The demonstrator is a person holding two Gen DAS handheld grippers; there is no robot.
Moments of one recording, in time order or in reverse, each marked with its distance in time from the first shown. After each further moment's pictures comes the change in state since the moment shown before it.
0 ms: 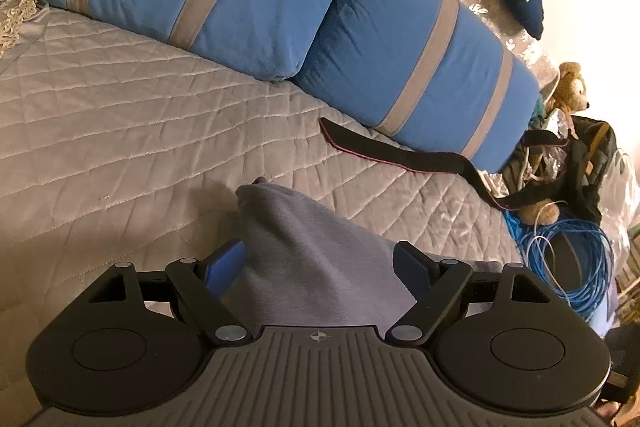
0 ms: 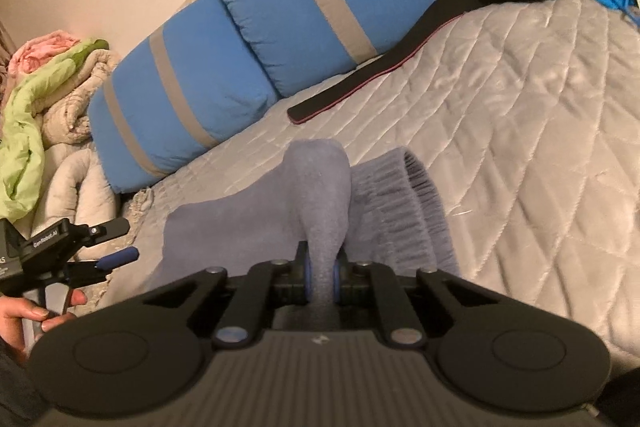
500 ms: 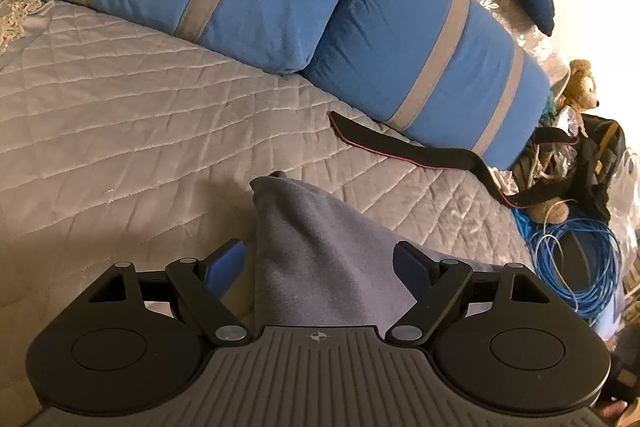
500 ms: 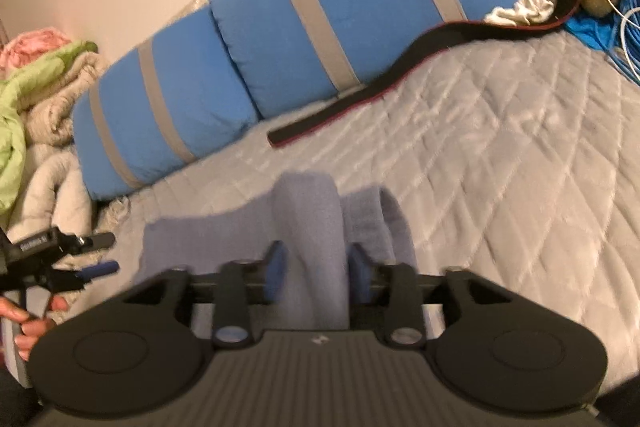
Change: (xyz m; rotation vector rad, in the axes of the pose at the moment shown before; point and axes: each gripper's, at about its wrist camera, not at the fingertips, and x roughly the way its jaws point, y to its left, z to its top) left arm 0.009 0.002 0.000 -0.013 0.022 0.025; right arm -0.005 0.000 0.010 -0.065 -0.077 -0.055
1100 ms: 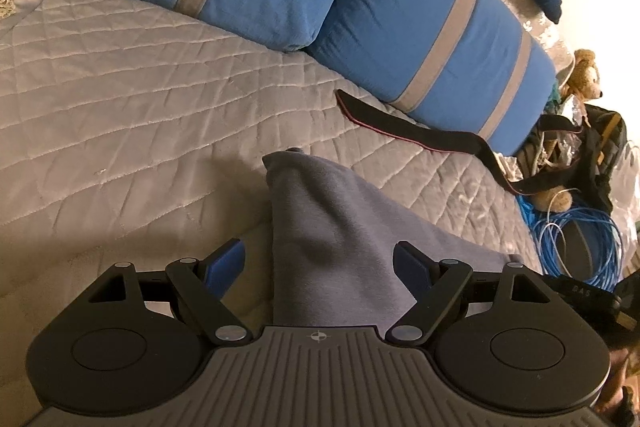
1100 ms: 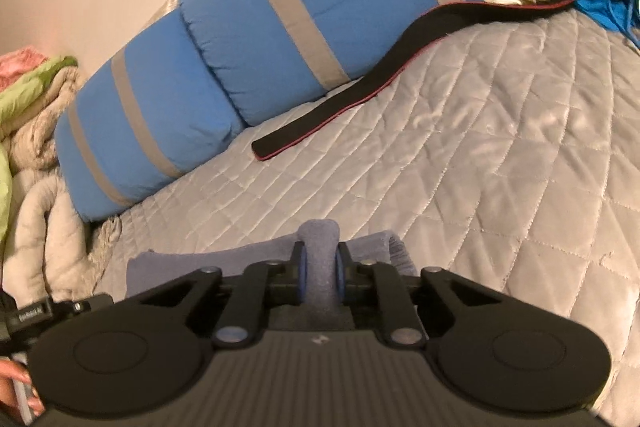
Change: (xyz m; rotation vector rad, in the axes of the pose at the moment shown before) left arm 0.019 0.015 -0.004 -0.007 0.046 -0.014; right arm 0.048 -0.025 0.030 0.117 0.061 0.004
